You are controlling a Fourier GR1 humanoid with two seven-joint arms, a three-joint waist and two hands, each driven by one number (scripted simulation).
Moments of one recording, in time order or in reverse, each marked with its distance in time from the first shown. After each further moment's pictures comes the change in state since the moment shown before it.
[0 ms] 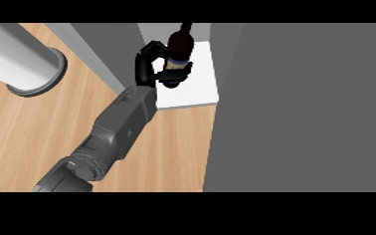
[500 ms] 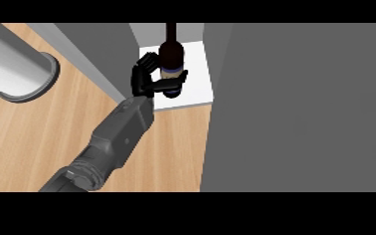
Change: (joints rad) left arm 0.086 -0.004 0.034 -0.023 0.060 -0.112 -0.021; right arm -0.016 0.020 0.019 0.006 -0.007 0.003 -0.007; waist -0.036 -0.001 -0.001
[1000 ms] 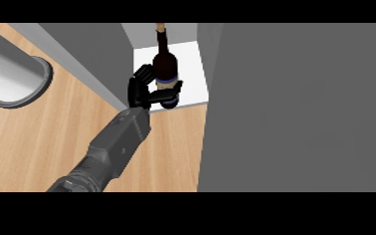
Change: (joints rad) left arm 0.087 0.001 -0.027 -0.013 0.045 -0.052 -0.016; right arm -0.013 0.011 -0.003 0.010 -0.027 0.006 -0.007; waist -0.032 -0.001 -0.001
